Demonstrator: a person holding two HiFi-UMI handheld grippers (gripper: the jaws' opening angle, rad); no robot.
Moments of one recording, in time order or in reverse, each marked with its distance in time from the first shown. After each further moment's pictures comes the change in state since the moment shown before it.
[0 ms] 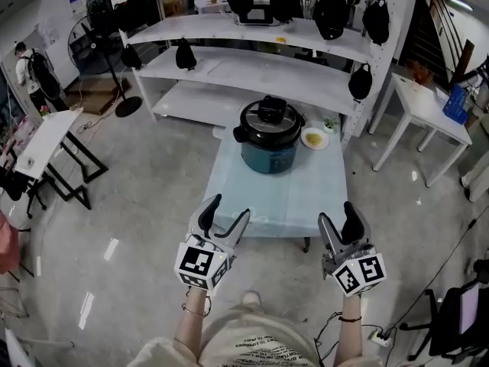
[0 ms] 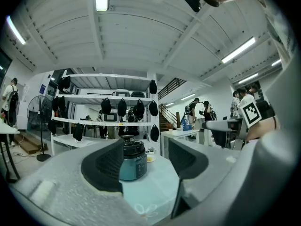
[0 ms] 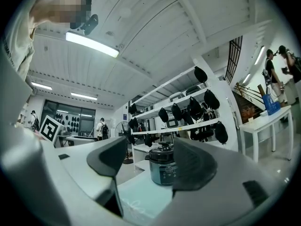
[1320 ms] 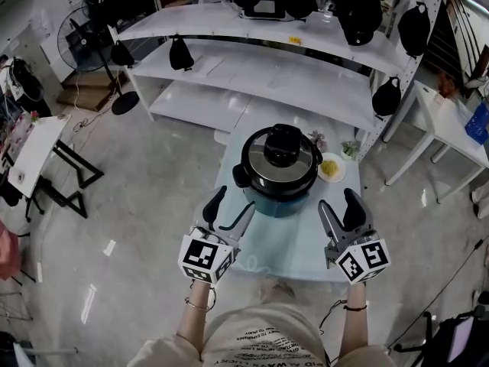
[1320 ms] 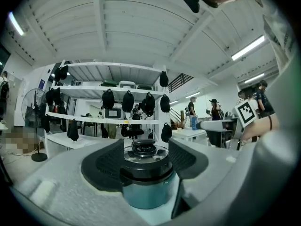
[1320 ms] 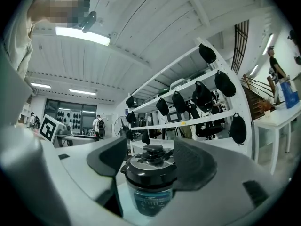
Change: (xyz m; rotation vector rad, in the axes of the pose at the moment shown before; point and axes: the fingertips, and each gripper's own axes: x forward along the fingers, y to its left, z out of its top) left arm 0.200 0.127 -0.016 -0.027 0.027 0.010; right arm 0.233 -0.106 -0.031 0.013 0.087 0.049
